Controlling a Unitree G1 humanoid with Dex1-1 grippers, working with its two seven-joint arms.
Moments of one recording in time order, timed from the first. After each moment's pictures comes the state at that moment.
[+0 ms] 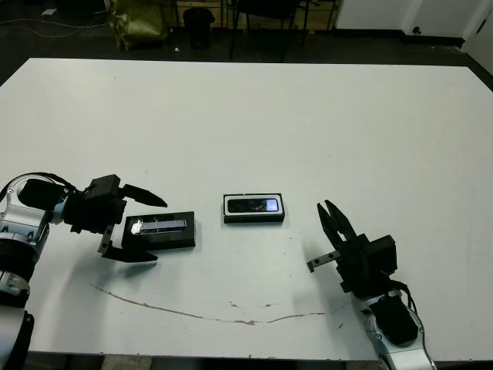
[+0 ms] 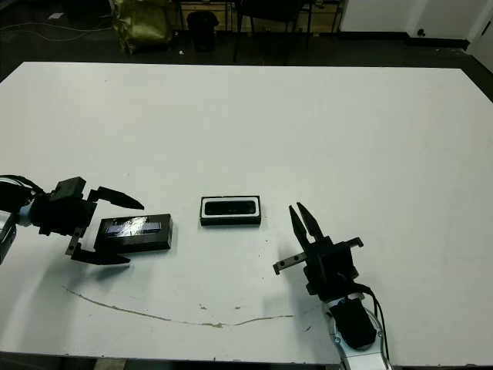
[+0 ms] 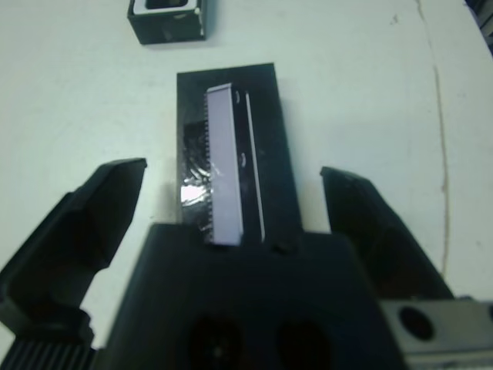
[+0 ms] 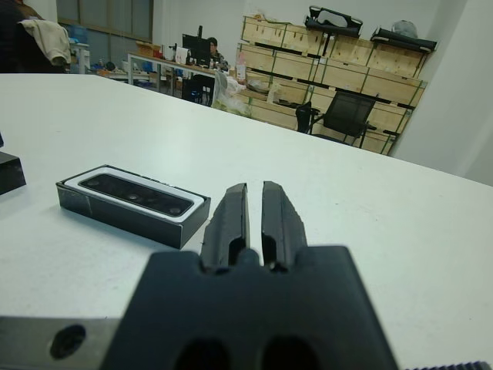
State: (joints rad) left arm -0.59 0.72 -0.20 0.84 -0.16 -0.40 -1.61; right arm 0.22 -0.19 0.13 -0.20 -0.06 -0.22 0.19
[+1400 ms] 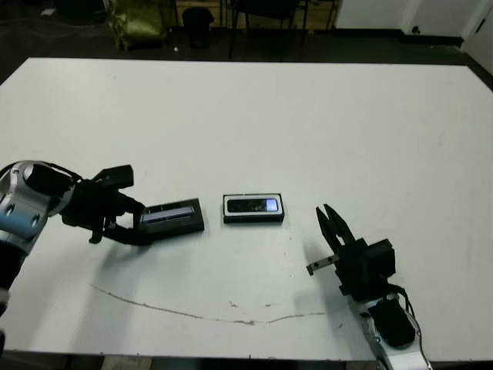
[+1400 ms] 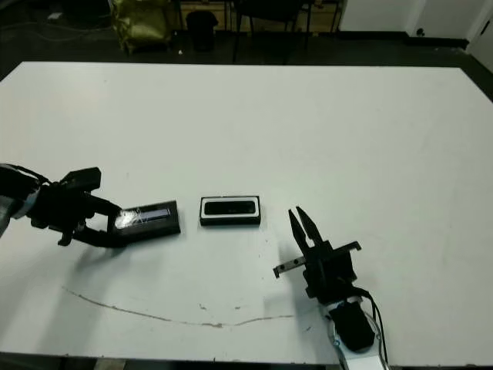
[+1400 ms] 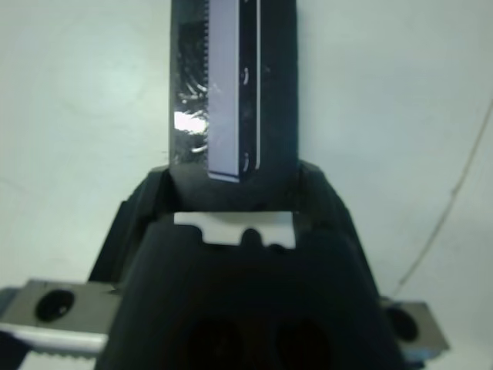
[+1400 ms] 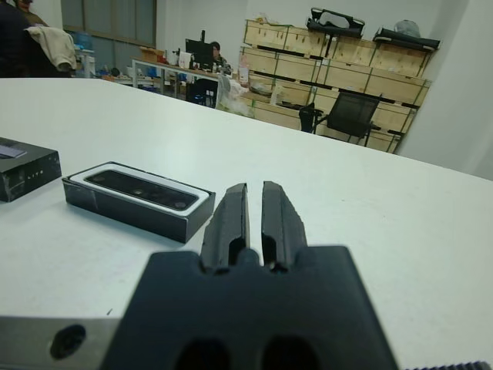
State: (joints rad) left arm -0.49 0.86 -0.28 0.25 0.03 0.30 -1.43; right arm 0.21 -0.19 0.13 -0.14 -0.04 -0.29 0.19
